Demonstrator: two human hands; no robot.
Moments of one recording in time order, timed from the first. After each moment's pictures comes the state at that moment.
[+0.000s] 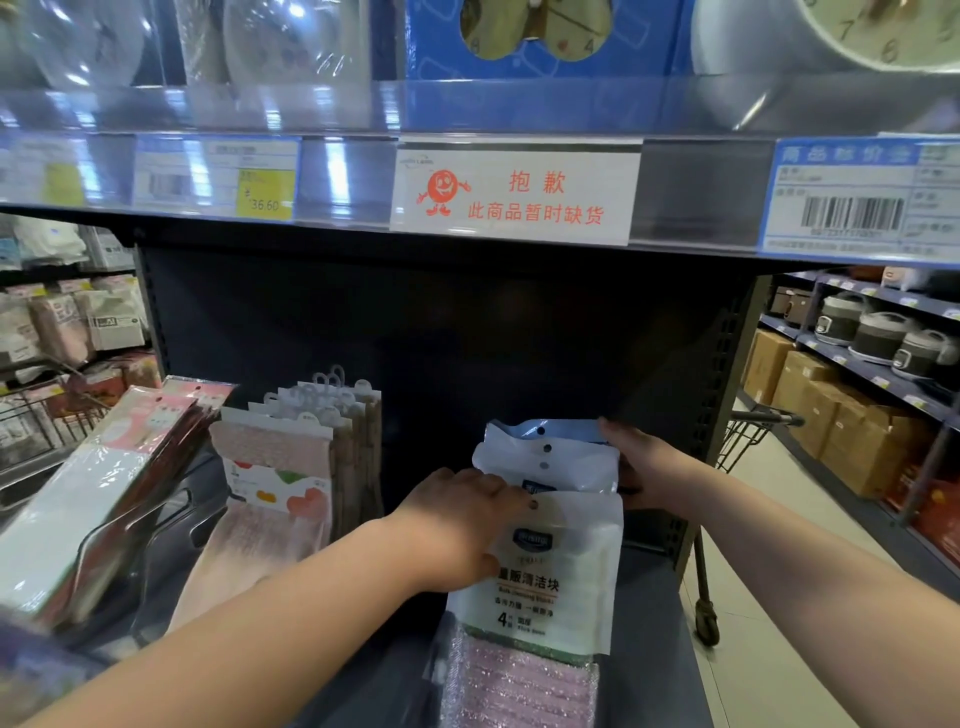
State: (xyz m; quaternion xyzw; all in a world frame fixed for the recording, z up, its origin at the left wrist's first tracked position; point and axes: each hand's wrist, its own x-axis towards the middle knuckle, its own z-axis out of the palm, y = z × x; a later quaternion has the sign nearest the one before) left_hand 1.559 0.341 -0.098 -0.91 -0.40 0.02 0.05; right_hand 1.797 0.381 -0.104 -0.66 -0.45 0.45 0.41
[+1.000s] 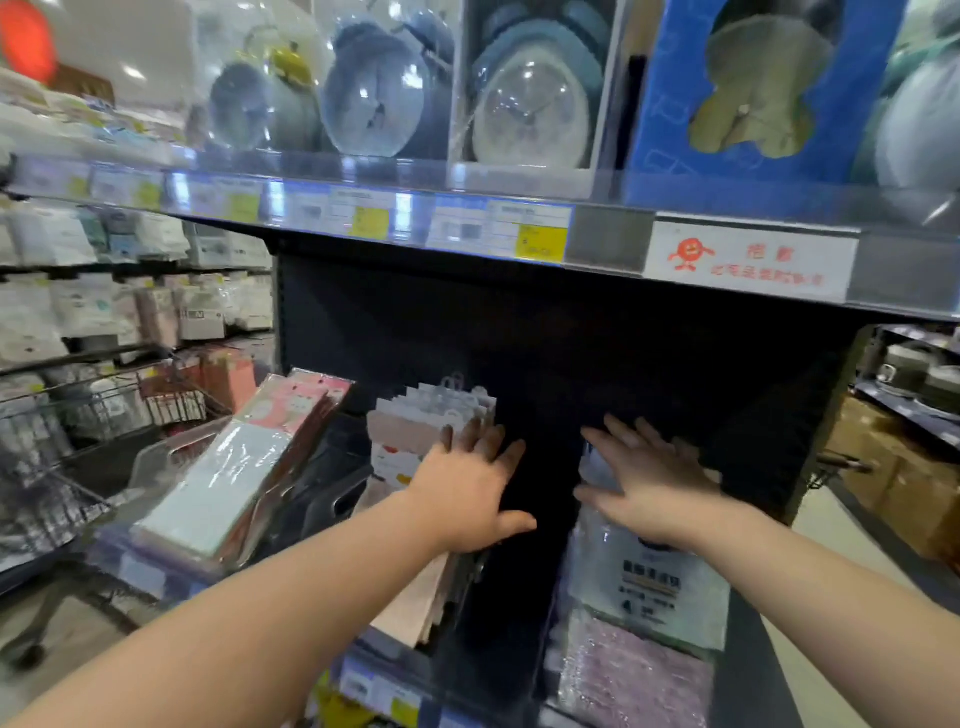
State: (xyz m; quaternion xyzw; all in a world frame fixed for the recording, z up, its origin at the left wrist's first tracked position) left_hand 1.442 0.333 -0.089 -0.85 -0.51 -0.03 0.12; right_hand 1.640 0.310 -0.056 -0.68 -0.73 -0.02 0.02
